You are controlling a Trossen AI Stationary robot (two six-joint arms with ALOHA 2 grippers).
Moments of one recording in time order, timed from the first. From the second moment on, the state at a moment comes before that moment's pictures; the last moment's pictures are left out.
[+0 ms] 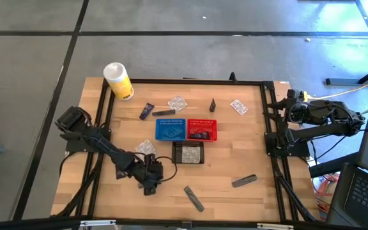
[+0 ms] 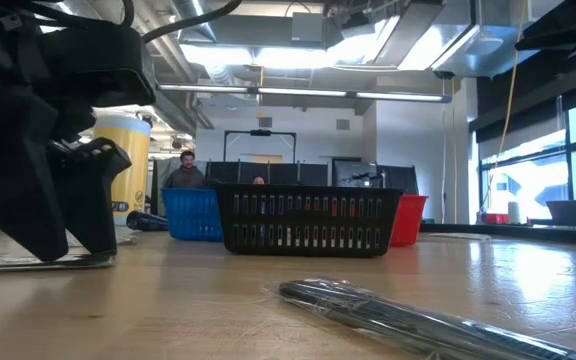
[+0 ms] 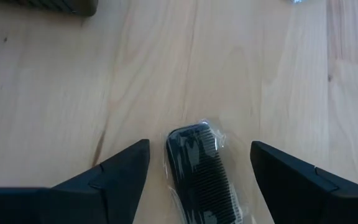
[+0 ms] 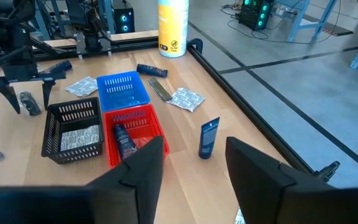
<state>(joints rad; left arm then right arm) -0.59 1.71 0.78 -0.12 -0.25 -0.71 0.17 0.24 0.84 -1.01 0.48 0.17</state>
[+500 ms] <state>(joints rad) -0.64 1.78 0.80 -0.13 -0.36 -0.68 0.17 0.24 0.84 -1.01 0.48 0.17</state>
